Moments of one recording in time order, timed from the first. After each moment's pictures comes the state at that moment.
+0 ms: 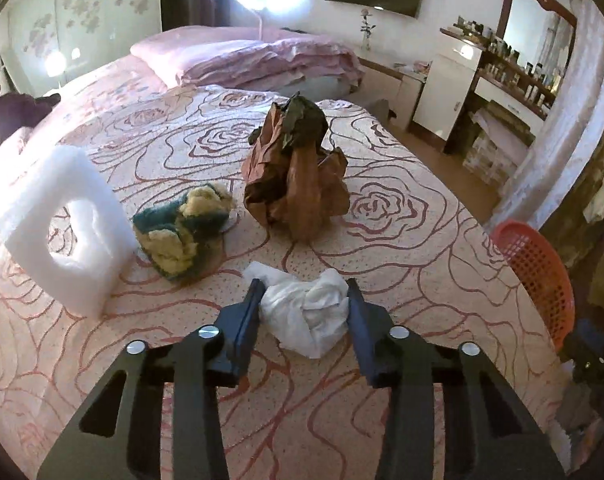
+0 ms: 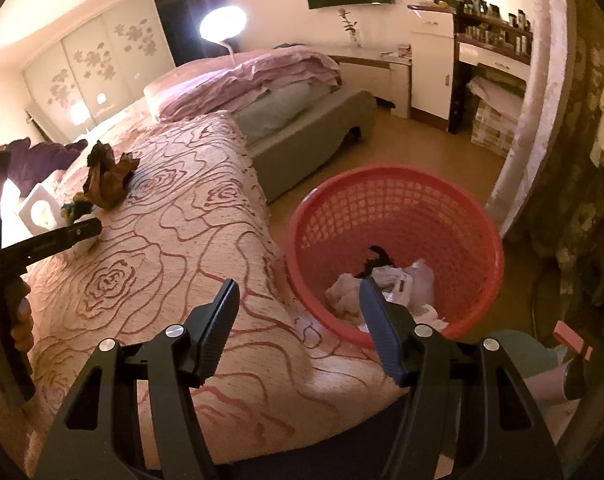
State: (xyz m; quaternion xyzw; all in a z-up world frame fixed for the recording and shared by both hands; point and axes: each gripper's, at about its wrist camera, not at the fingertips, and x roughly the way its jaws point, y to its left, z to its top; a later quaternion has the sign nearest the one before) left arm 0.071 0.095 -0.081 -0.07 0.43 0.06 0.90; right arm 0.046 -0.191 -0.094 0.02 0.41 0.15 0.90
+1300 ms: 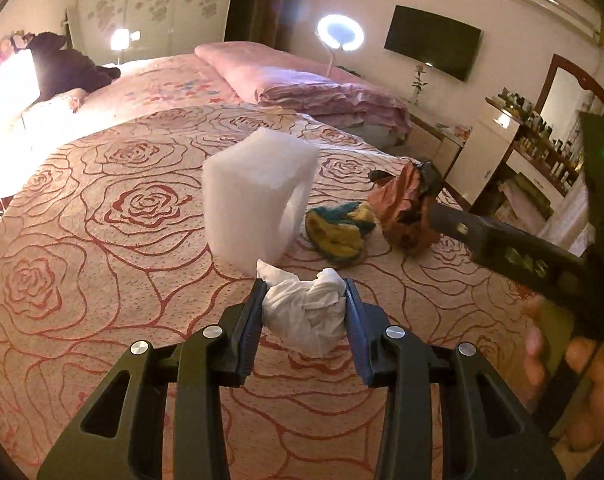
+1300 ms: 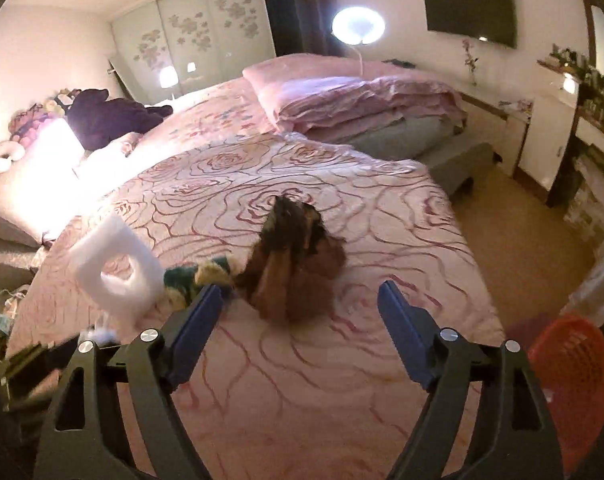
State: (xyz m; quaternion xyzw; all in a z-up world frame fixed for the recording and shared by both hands) left arm -0.009 0.180 -0.059 -0.15 0.36 0.13 0.91; right arm 0.119 0.033 -0.056 -0.04 0.39 0.30 0.87
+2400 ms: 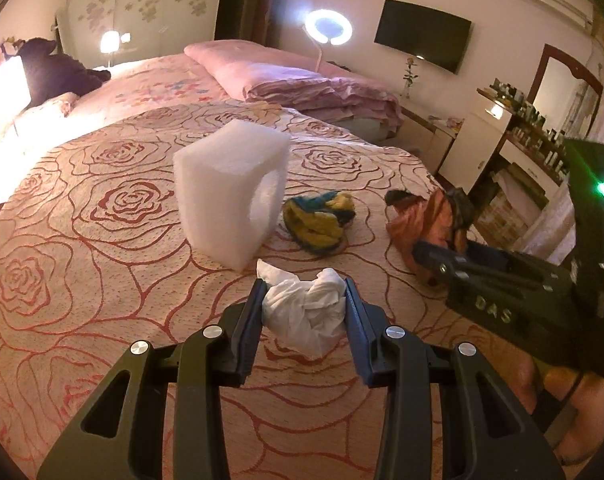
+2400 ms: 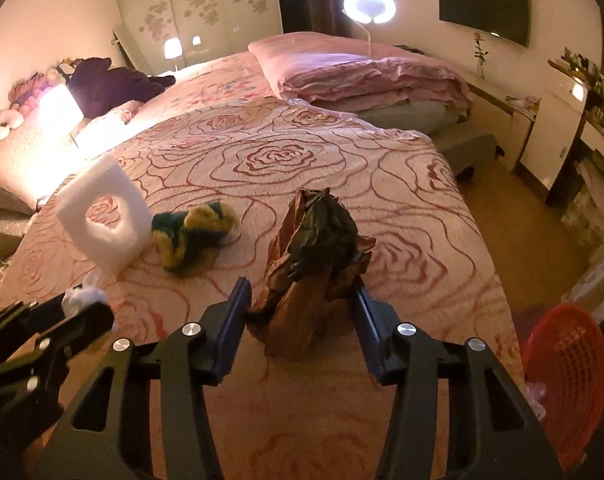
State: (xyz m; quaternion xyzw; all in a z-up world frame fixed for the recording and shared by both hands) left arm -0.009 0.162 -0.057 -0.14 0.37 0.12 0.91; right arm 0.097 0.021 -0.075 -0.08 0.41 0.30 0.86
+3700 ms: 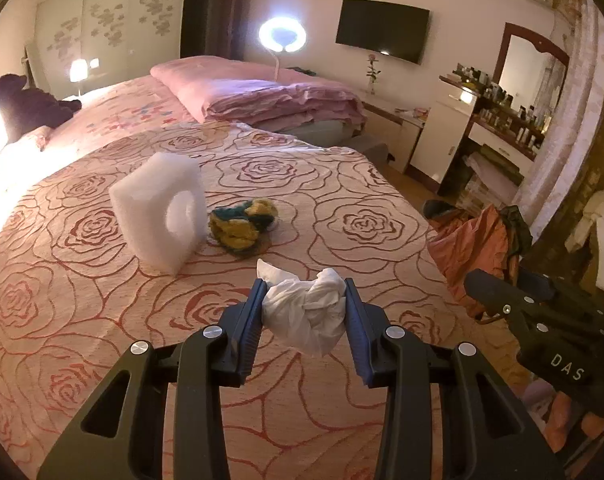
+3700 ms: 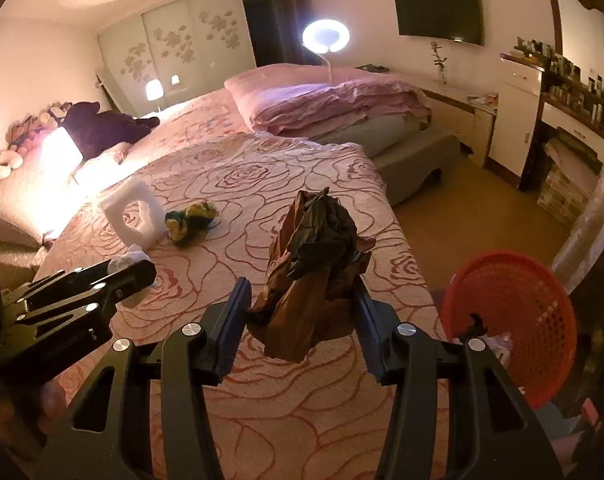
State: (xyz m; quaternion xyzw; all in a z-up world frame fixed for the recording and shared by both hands) left arm -0.011 0.109 -0.037 -0.10 0.36 0.07 0.93; right arm 0.038 -0.072 -0.040 -0.03 0.37 0.27 0.89
